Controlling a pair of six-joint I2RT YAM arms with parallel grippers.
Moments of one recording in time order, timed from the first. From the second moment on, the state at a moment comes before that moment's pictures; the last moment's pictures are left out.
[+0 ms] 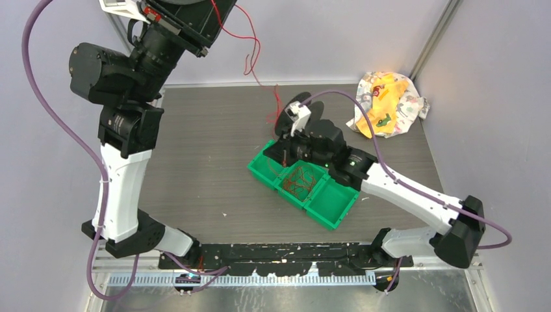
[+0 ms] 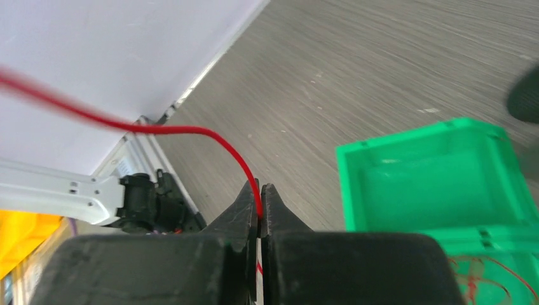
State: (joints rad) left arm -0.55 1.45 2.31 -0.13 0.31 -0.57; right arm 0.88 1.29 1.14 -0.10 -0.17 0.47
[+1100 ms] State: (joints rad) left arm -0.55 1.22 2.26 -0.22 0.01 -0.18; right arm 0.41 1.05 0.73 -0.32 0.04 0.61
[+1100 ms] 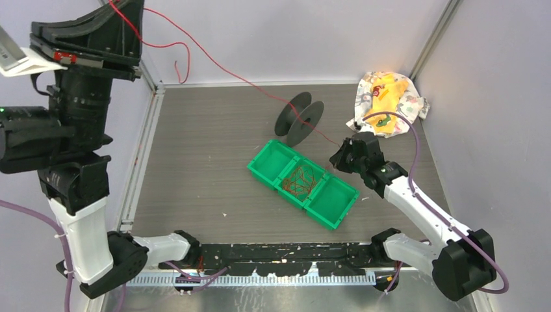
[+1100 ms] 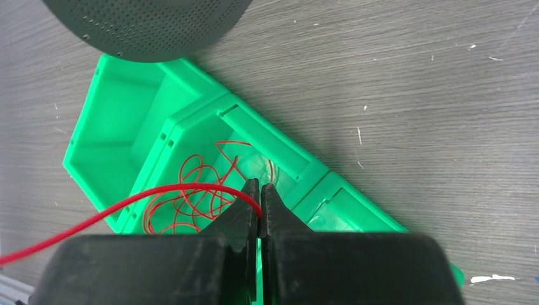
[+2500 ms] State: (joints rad) left arm -0.55 1.27 2.22 -0.30 -0.09 -0.11; right arm 0.36 1.29 1.73 -0.38 -0.36 0.68
